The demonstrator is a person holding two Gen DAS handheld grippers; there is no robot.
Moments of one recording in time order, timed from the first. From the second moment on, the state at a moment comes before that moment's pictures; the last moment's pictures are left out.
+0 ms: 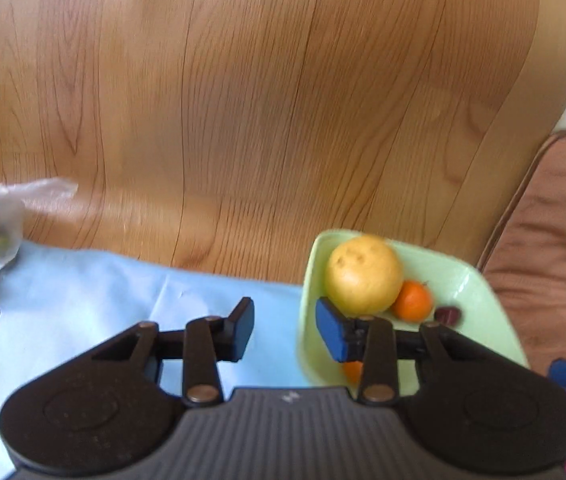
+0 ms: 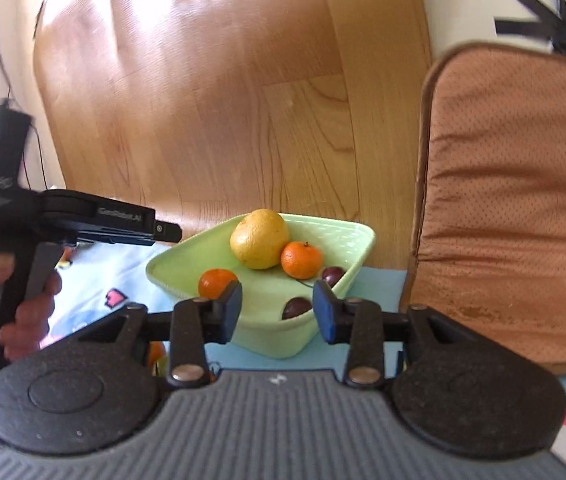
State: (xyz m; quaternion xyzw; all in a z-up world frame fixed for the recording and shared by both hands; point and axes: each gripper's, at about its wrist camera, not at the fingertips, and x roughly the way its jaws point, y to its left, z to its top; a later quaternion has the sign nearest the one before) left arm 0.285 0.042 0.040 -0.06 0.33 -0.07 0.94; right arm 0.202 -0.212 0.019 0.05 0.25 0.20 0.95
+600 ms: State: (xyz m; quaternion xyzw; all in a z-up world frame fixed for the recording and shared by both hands) left arm 0.220 0.026 0.058 -0.03 0.30 -0.08 0.95; right arm 0.203 -0.221 0.023 0.06 0.24 0.18 0.95
